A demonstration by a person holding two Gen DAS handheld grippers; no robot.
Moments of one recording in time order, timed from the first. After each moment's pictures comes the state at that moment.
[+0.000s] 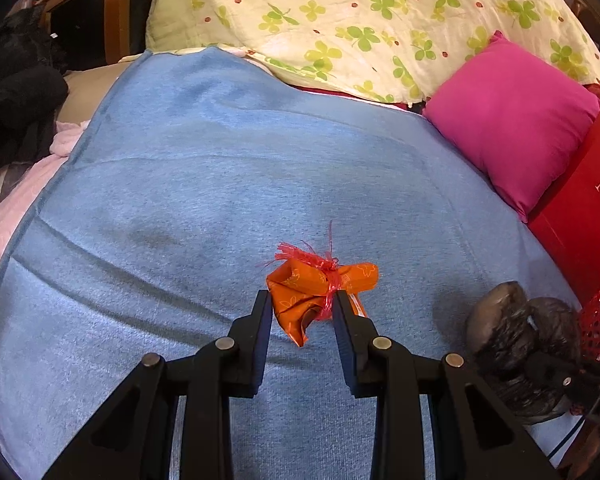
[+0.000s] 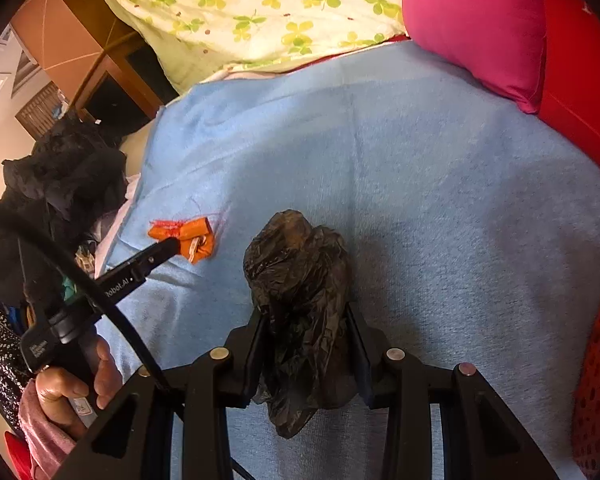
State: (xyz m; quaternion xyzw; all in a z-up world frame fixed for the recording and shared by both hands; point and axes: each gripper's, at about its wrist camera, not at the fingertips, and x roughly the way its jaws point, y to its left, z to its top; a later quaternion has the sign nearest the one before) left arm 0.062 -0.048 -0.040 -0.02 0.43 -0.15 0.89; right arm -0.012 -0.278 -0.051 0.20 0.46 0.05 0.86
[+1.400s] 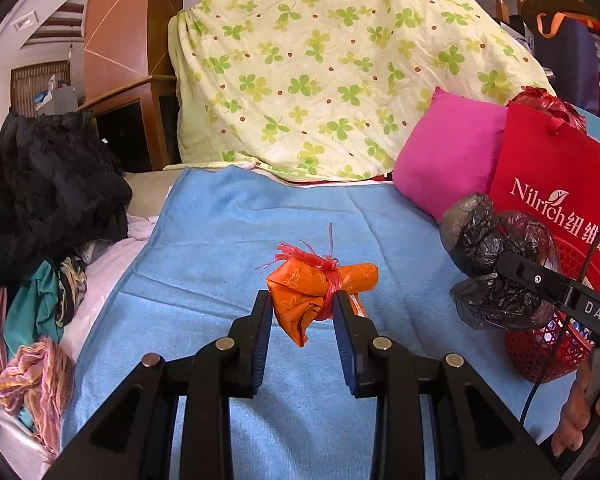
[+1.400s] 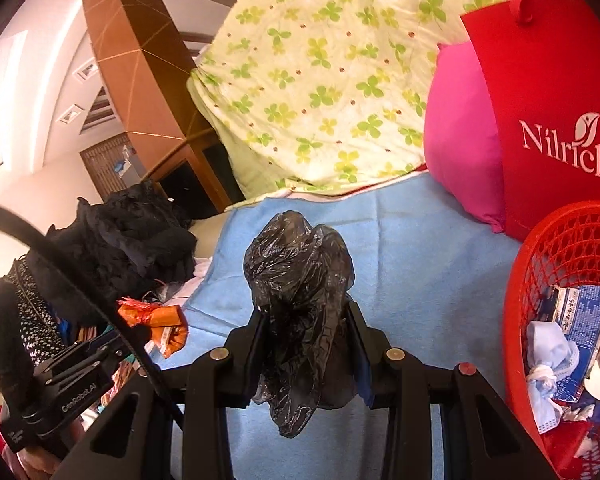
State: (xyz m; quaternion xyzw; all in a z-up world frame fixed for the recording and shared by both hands) left arm -0.125 -0.055 0.082 0.05 0.28 -0.11 0.95; right arm -0.138 -0.297 0.056 0.19 0.25 0.10 0.94
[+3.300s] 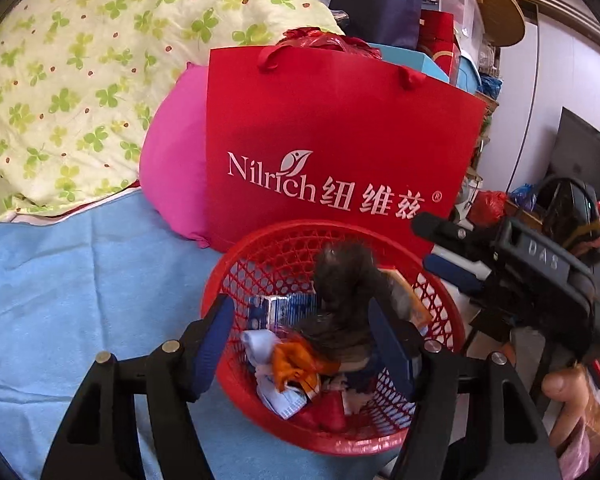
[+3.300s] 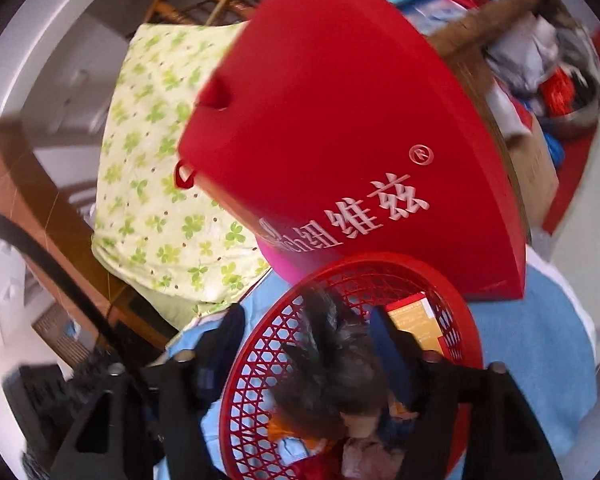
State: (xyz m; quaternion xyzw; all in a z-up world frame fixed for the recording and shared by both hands) left arm -0.153 -0.300 0.081 0.10 0.30 -0.43 0.85; right arm -0.245 -0.533 0.054 0.41 0.15 -0.10 0.90
